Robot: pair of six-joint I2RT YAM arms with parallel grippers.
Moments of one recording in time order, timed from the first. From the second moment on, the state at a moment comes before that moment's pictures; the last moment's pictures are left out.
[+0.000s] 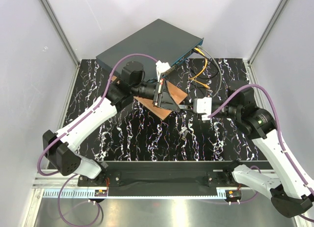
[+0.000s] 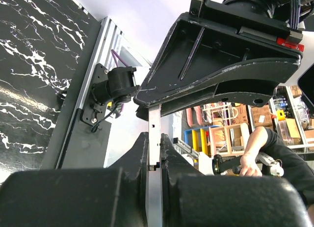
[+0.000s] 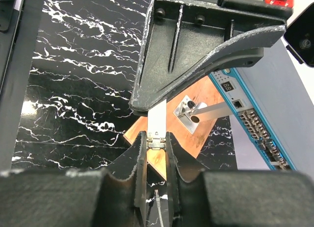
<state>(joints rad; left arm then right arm) -0.68 1.44 1.41 -0.26 1.03 -0.77 0.54 0.95 1.26 -0.67 -0.74 -0.91</state>
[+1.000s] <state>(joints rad) -0.46 1.49 1.87 -0.79 0.24 0.06 0.30 1.46 1.49 -0.60 -0.39 -0.39</state>
